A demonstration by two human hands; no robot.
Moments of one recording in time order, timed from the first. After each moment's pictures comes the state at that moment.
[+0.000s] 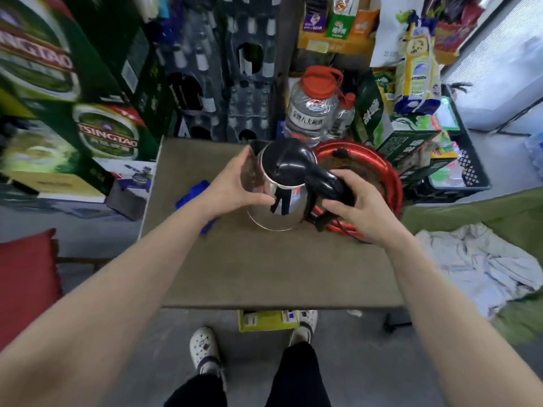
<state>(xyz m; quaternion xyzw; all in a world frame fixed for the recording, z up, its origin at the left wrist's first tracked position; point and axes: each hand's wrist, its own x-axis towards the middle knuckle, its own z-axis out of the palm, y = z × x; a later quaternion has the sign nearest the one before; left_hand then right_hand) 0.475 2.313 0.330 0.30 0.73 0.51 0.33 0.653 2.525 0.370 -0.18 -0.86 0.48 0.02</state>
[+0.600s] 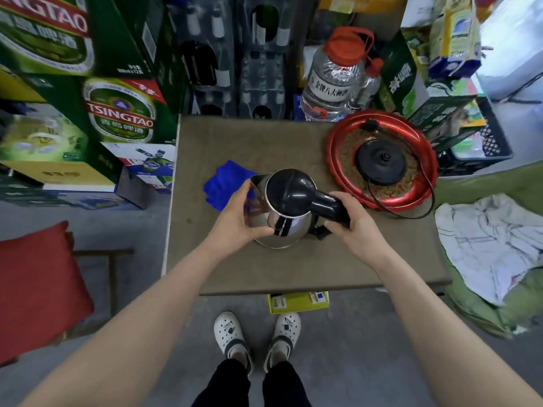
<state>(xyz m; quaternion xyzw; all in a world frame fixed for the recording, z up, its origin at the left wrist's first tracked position) 0.497 2.204 0.229 0.21 0.77 0.48 0.36 0.656 2.417 0.271 -0.27 -0.85 0.46 0.01</state>
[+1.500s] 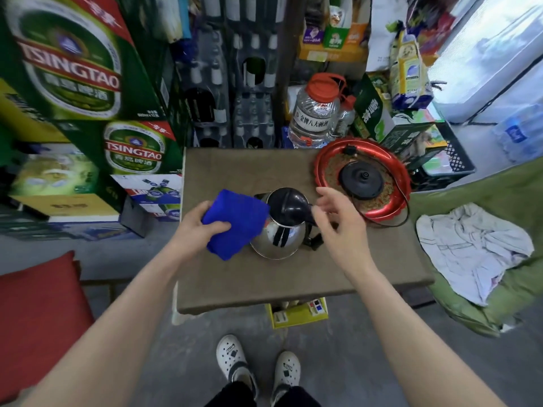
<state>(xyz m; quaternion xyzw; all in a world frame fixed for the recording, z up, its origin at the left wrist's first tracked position) 0.475 2.136 0.327 0.06 0.69 0.60 0.40 0.649 2.346 0.357 -0.30 -0.83 0.43 0.18</state>
